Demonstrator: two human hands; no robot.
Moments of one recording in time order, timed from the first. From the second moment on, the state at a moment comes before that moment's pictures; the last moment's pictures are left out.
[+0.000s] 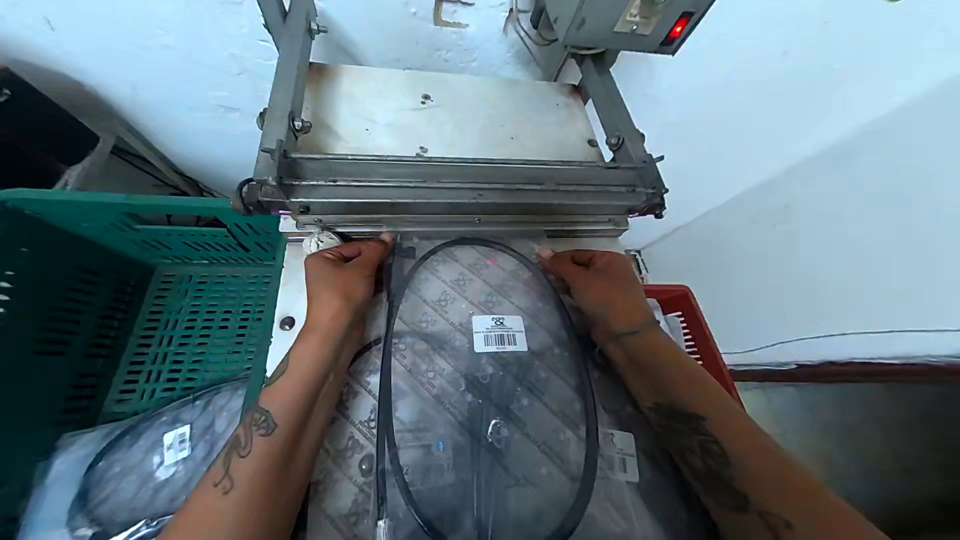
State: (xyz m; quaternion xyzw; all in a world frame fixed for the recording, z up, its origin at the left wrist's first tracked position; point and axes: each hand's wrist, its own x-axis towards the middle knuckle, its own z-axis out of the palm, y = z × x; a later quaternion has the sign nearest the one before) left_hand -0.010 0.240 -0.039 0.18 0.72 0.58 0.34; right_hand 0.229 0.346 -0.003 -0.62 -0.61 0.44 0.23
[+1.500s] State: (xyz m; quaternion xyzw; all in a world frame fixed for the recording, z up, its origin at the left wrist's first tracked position) left_hand -0.018 0.208 -0.005 0.10 0.63 0.57 0.52; right_hand 0.236 0.301 0.025 -0.59 -0.66 0.38 0.25
